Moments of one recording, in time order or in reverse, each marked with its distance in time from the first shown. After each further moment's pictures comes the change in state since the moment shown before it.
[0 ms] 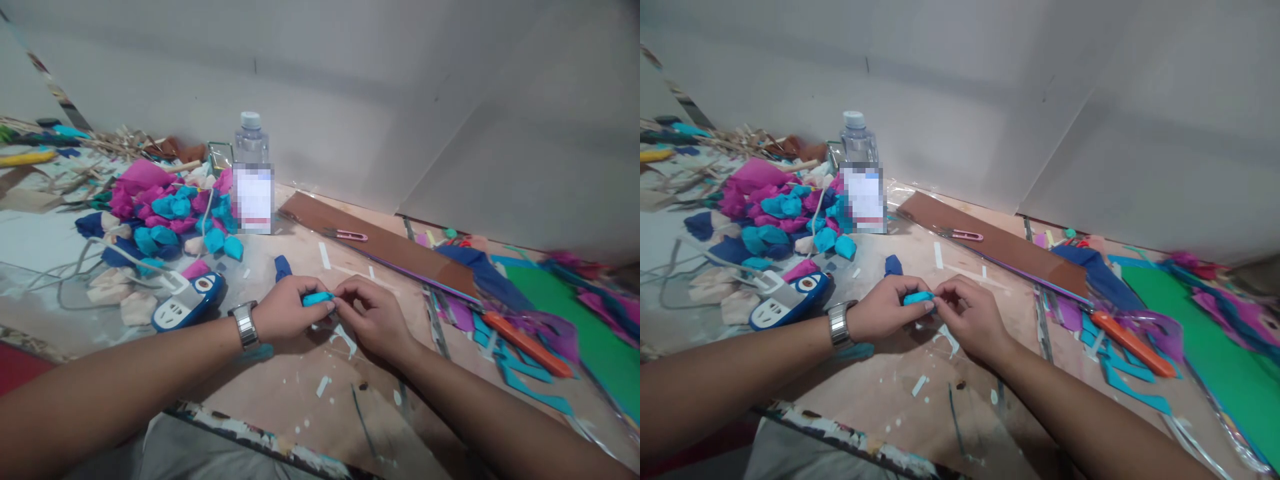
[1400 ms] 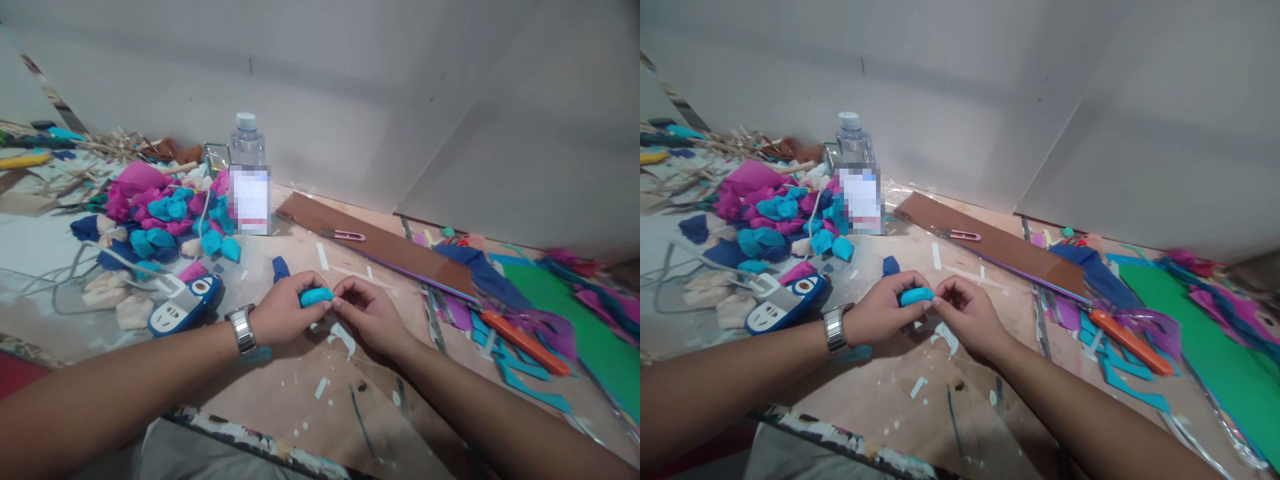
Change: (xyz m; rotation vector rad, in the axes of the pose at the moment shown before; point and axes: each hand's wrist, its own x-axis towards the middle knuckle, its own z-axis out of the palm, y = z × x) left_hand -0.002 -0.002 0.003 -0.024 0.010 0.004; right_hand -0.001 0.003 0.006 0.532 -0.065 0.367
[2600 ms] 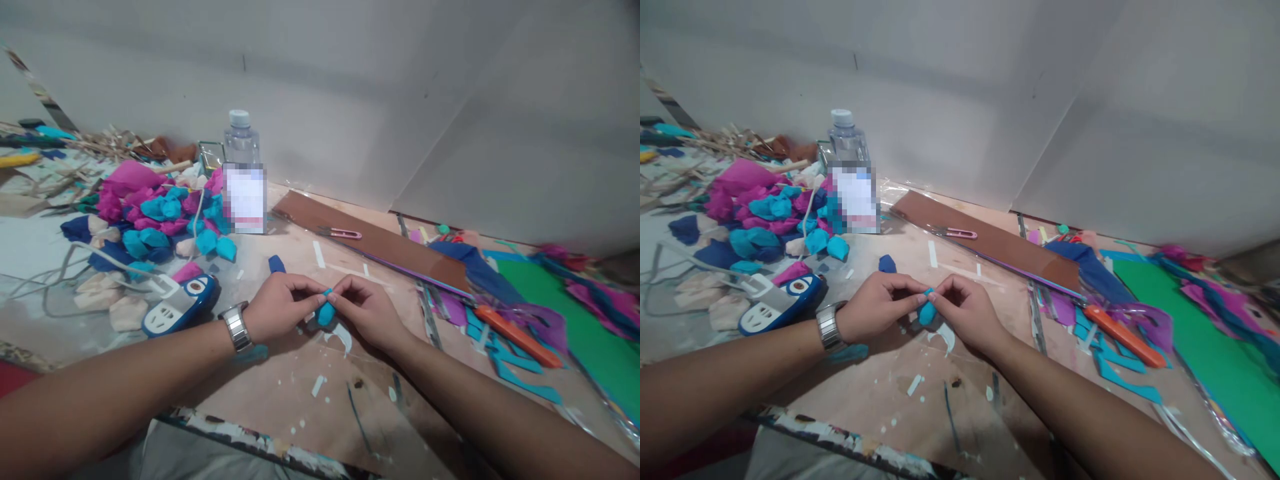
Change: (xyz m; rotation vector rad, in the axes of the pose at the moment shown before) left_hand 0.003 0.001 -0.005 -0.010 0.017 0.007; right_hand 0.002 0.001 -0.001 -0.015 0.046 0.012
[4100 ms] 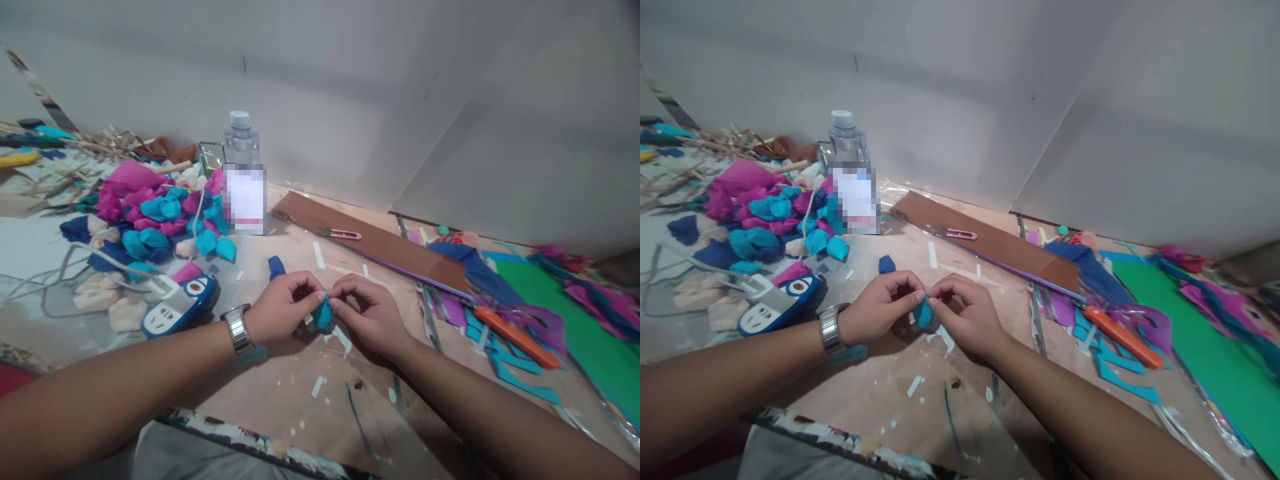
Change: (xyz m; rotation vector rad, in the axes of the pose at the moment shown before) left_hand -0.001 -0.001 0.004 -0.108 0.013 0.017; right_hand -0.003 -0.007 -0.004 -0.237 -0.004 -0.330
